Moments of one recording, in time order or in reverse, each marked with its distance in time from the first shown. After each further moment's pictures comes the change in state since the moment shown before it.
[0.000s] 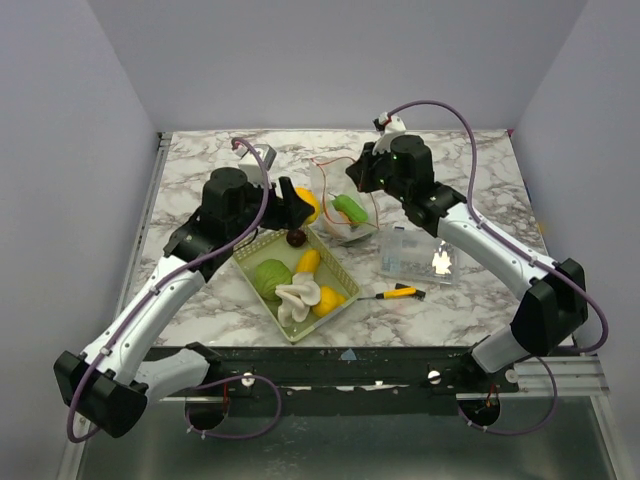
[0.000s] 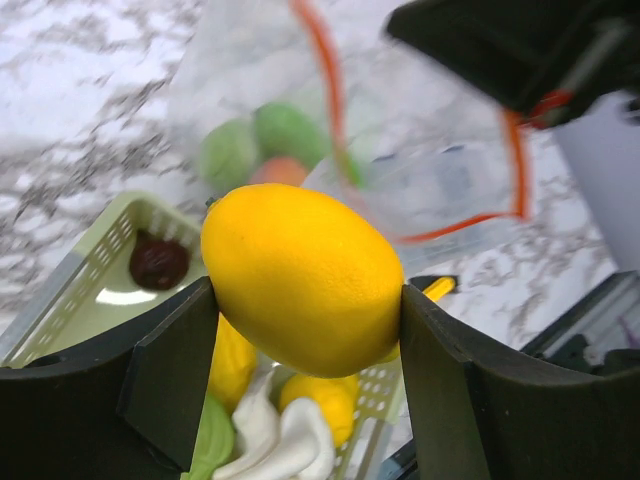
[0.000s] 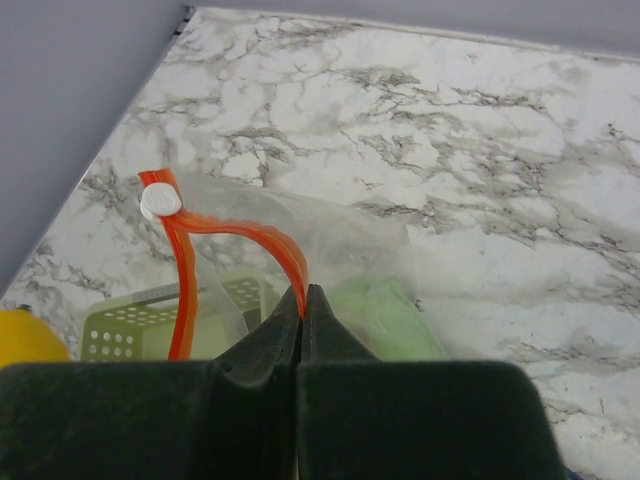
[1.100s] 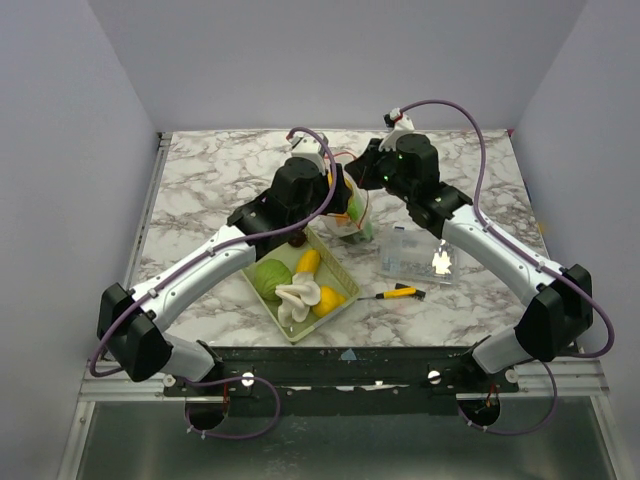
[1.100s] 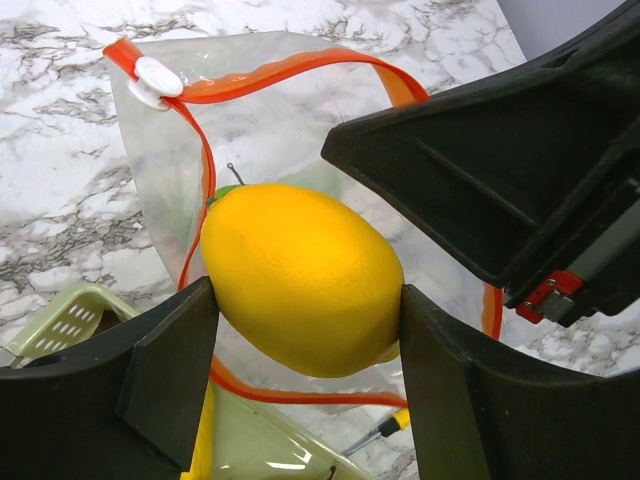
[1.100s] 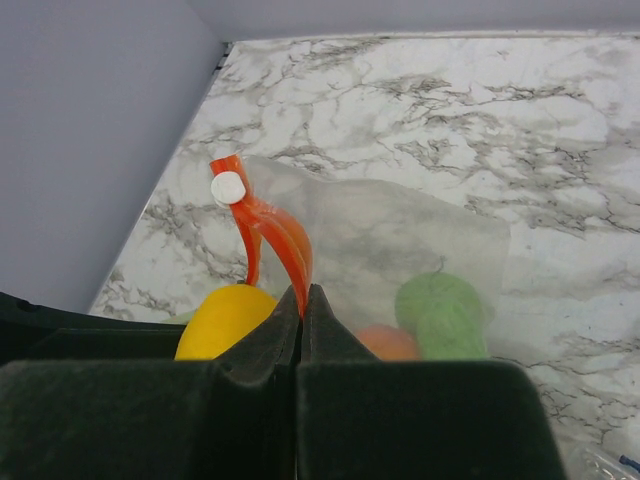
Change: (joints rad) left arm -0.257 0.311 0.190 0.103 -0.431 -0.026; right arm 0.000 -0.034 0.000 0.006 -0.008 0.157
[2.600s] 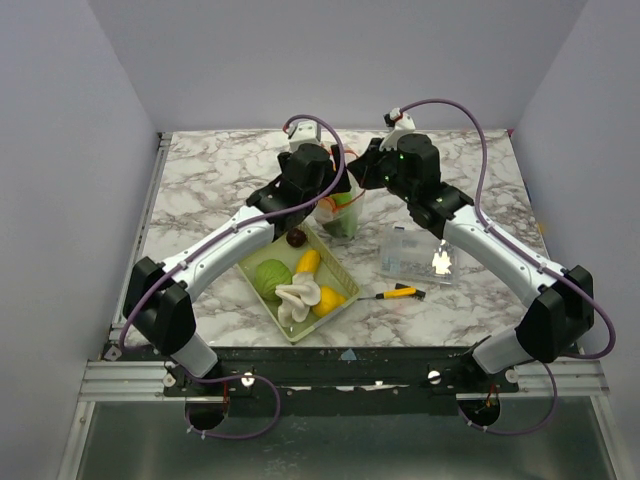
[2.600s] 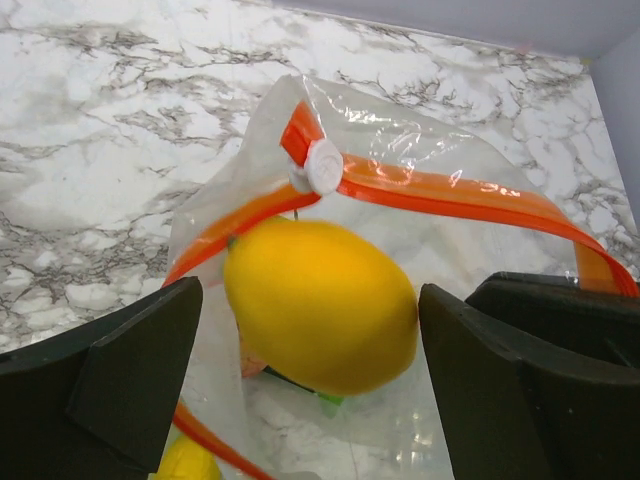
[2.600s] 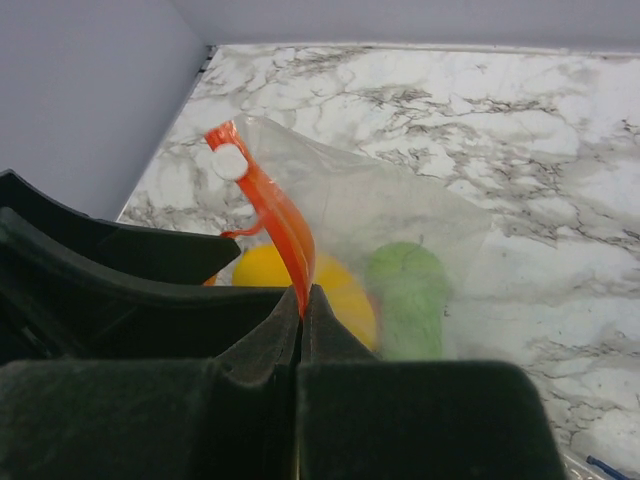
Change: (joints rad) left arm 0.065 0.185 0.106 0.026 -0.164 -0.097; right arm 0.000 -0.006 0.000 -0.002 0.029 -0.055
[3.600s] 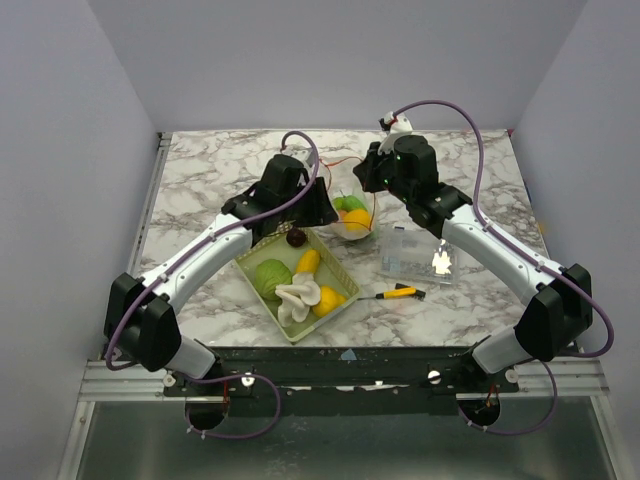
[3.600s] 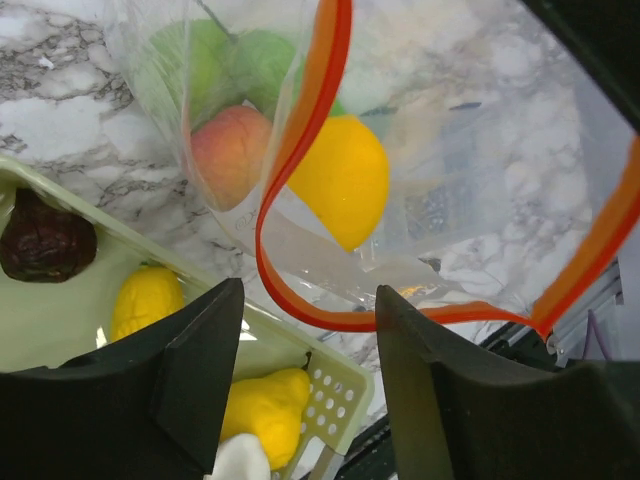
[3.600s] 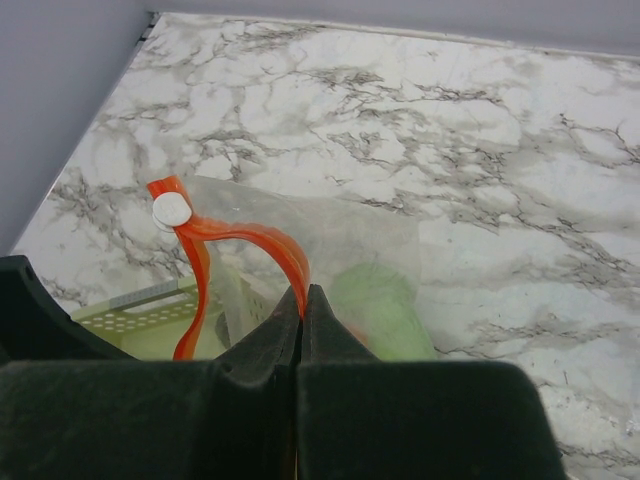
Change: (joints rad) left arm 0.100 -0.133 -0.146 -0.189 0.579 -0.033; right arm 0.000 0.009 0.000 -0.055 0.060 -0.108
